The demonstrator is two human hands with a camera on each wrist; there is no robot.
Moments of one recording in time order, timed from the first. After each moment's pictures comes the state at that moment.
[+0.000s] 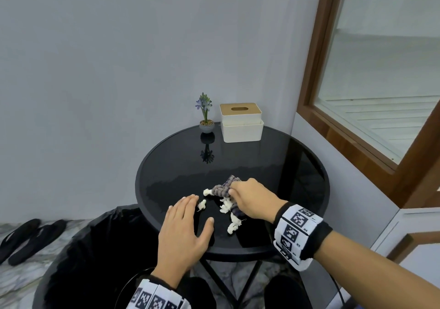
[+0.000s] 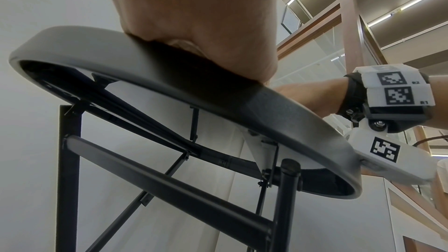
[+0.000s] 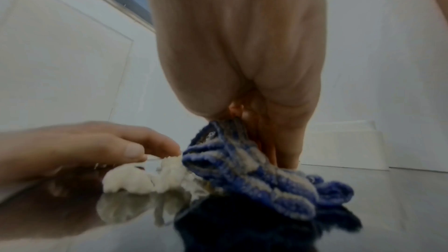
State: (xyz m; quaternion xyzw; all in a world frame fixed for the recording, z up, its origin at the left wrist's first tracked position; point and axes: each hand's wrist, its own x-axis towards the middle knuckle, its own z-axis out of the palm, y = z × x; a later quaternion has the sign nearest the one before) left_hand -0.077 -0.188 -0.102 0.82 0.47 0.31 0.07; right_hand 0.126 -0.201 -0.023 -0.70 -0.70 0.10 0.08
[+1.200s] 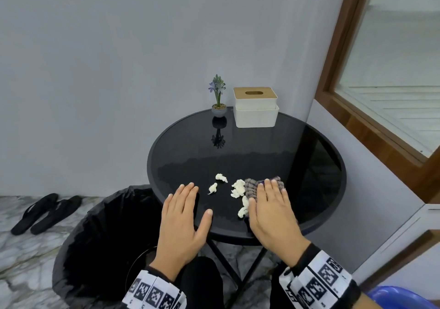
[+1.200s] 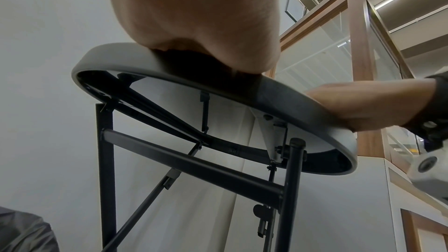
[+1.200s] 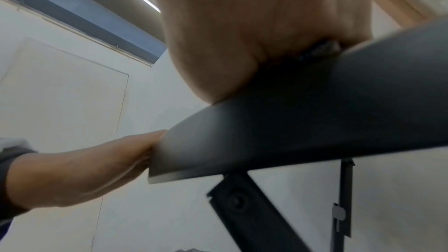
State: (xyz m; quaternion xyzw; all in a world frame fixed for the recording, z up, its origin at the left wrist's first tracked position) left_hand -0.106 -0.193 -0.121 0.83 0.47 0.31 0.05; right_hand 0.099 -0.255 -0.083 -0.79 -0.61 0.02 0.11
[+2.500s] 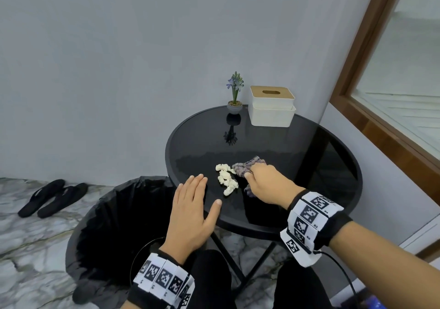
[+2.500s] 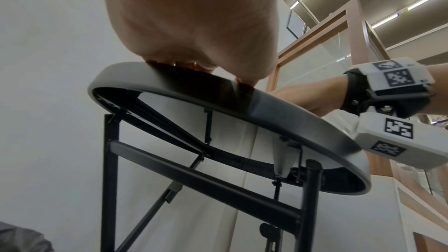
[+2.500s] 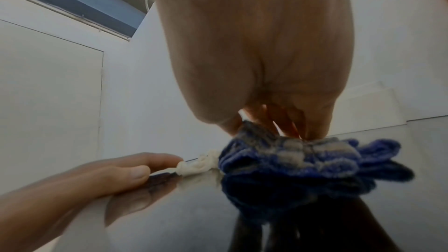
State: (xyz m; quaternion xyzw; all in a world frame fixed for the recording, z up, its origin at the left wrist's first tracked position) left_hand -0.128 -0.183 -0.120 0.82 0.47 0.32 0.08; right_hand 0.088 -0.181 -0.038 -0.74 -0.66 0.13 0.06
